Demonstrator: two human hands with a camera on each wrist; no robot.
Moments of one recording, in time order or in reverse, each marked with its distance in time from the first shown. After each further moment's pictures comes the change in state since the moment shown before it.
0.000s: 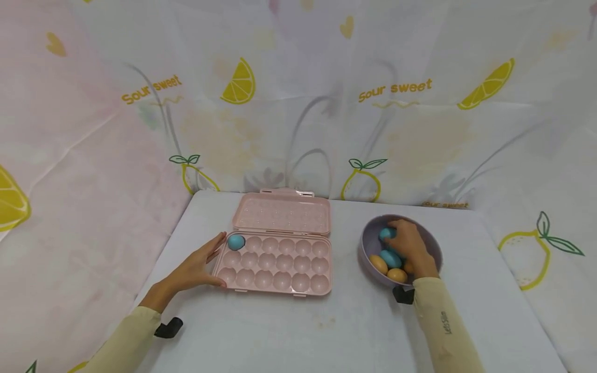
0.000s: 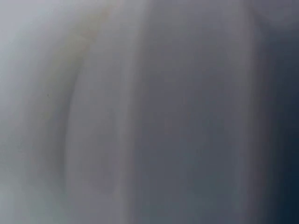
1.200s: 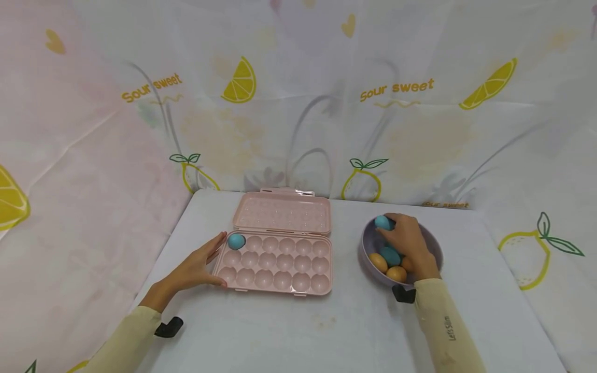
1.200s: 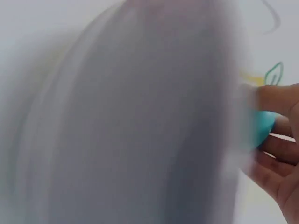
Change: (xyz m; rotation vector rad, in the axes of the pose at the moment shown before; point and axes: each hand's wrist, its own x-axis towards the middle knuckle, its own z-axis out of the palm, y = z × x) left_hand -0.001 0.002 -0.001 0.012 -0.006 -0.013; right_hand 0.000 -0.026 -0.012 0.023 0.127 -0.041
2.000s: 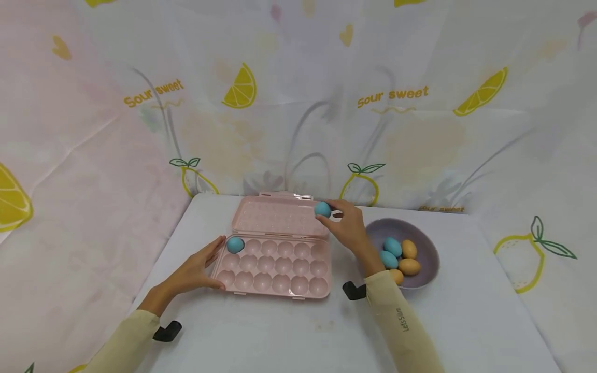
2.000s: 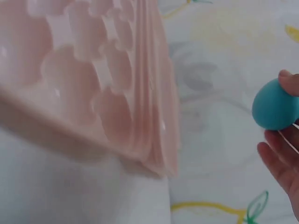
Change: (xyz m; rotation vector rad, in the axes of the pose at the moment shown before) left_hand -0.002 0.000 0.002 -0.006 0.020 -0.013; right_hand 0.036 -0.116 0.057 0.493 0.249 -0.250
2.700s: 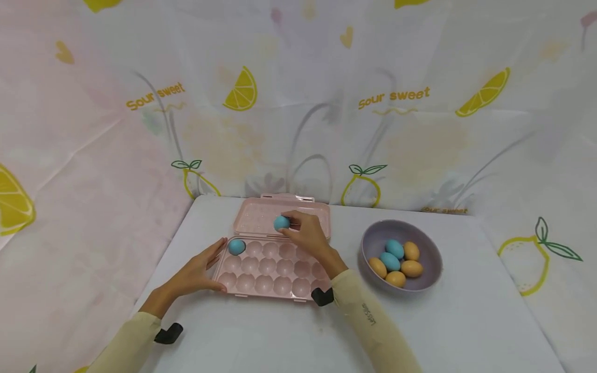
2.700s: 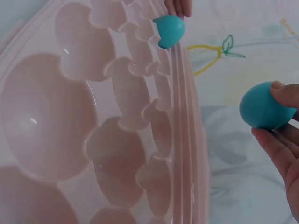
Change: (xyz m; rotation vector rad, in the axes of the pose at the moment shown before) left_hand -0.005 0.035 -0.006 0.006 -0.008 -0.013; right_hand 0.003 -0.018 0.086 0.232 -0.242 0.050
